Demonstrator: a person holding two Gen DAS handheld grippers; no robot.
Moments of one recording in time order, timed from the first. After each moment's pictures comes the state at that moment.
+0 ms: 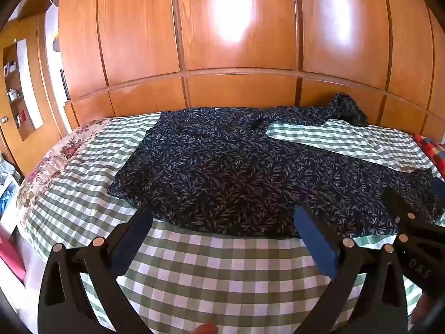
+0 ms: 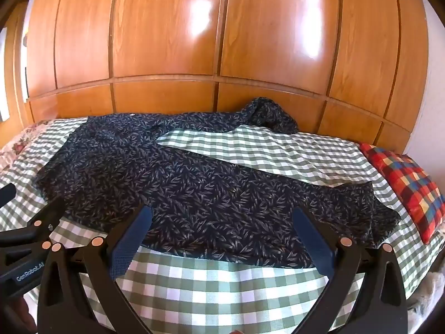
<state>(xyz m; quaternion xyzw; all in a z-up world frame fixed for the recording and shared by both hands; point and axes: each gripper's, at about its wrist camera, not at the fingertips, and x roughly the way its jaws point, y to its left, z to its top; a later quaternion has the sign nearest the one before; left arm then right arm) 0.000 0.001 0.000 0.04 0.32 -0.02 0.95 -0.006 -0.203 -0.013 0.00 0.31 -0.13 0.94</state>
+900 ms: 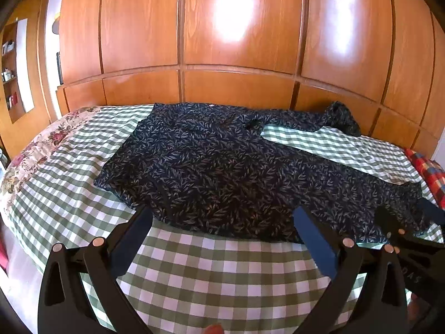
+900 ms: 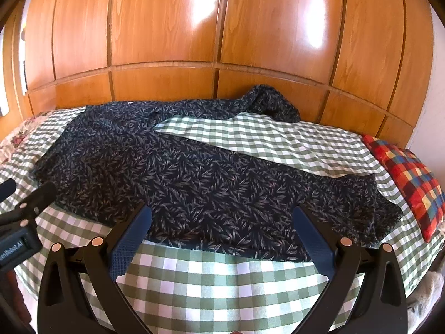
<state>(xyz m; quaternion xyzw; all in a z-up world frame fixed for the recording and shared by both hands) 0.008 0.017 -0.010 0.00 0.32 -0.05 0.95 -0.002 -0.211 -0.025 0.01 0.34 -0.12 0.93</state>
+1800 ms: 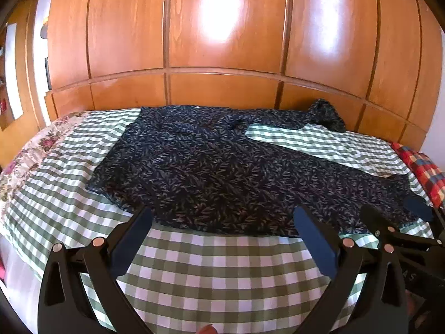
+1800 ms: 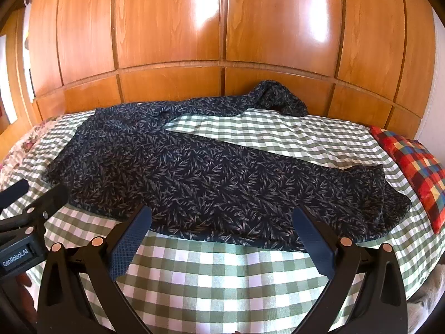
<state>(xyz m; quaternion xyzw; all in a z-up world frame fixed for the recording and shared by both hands) -0.002 0.014 -0.004 0.00 0.32 -0.09 0.94 -0.014 -0.209 -0.022 0.03 0.34 -0.10 0.93</state>
